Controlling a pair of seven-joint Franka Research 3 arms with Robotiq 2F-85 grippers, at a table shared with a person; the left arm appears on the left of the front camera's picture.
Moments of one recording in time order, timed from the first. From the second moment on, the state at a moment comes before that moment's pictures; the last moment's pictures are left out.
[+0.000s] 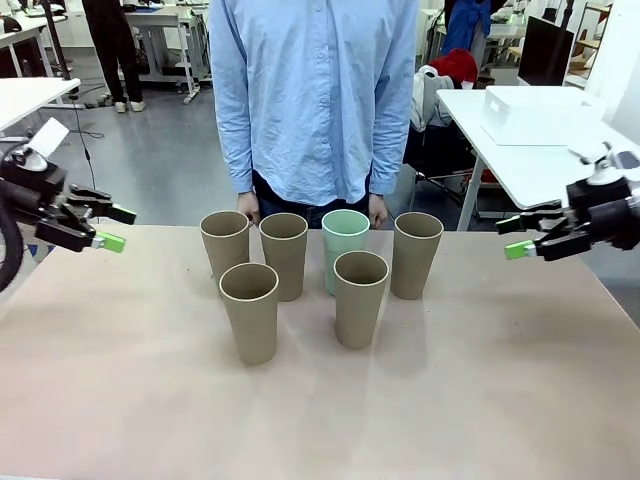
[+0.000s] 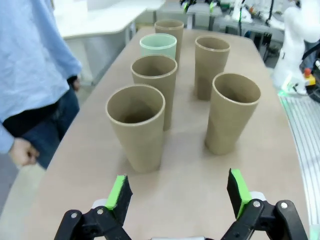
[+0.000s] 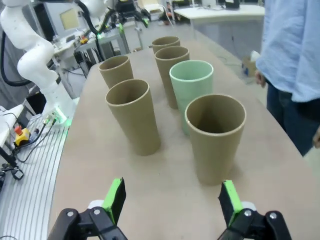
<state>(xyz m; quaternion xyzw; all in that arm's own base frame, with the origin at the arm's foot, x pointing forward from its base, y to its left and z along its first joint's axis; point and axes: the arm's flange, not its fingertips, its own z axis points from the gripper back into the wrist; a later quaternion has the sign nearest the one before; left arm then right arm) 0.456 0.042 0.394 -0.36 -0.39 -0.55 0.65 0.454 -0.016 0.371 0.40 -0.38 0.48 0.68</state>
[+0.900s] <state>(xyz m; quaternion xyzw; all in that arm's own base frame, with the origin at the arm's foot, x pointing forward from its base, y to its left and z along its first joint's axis) 0.492 0.047 0.355 -0.41 -0.44 -0.54 0.59 0.480 -0.012 0.335 0.44 -0.39 0.48 0.65</state>
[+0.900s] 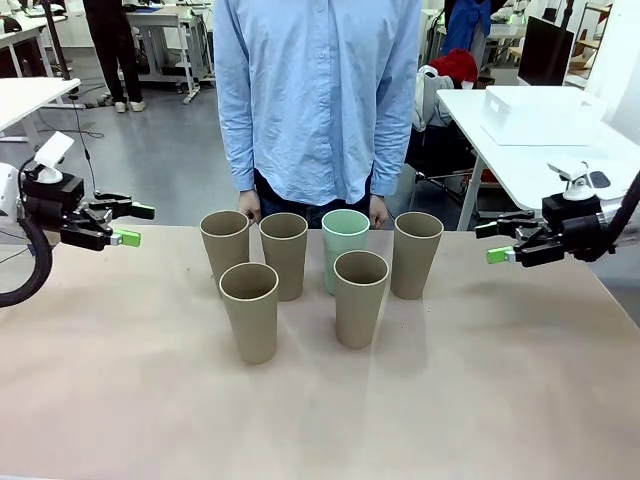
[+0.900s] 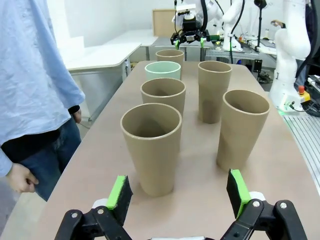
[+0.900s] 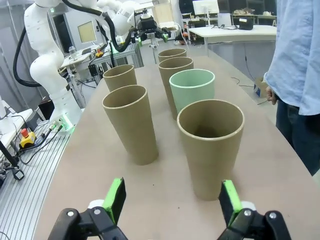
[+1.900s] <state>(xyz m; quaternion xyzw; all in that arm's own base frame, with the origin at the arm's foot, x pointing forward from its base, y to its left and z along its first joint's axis) 0.572 0.016 0.264 -0.46 -0.46 -0.53 0.54 0.545 0.023 0.245 0.49 -0.46 0.47 0.57</state>
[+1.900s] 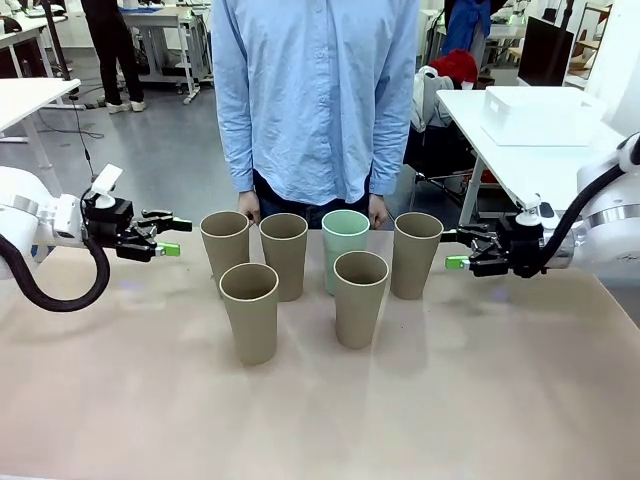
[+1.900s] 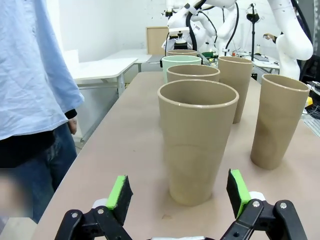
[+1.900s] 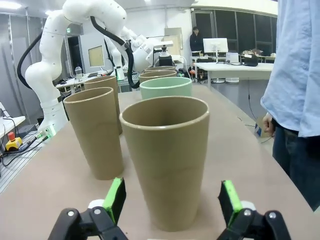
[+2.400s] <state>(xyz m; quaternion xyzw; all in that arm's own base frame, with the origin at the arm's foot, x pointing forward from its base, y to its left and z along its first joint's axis) 0.586 0.004 0.238 -0.49 -0.46 -0.52 0.52 0.546 0.032 0.232 0.51 -0.46 0.47 0.56</state>
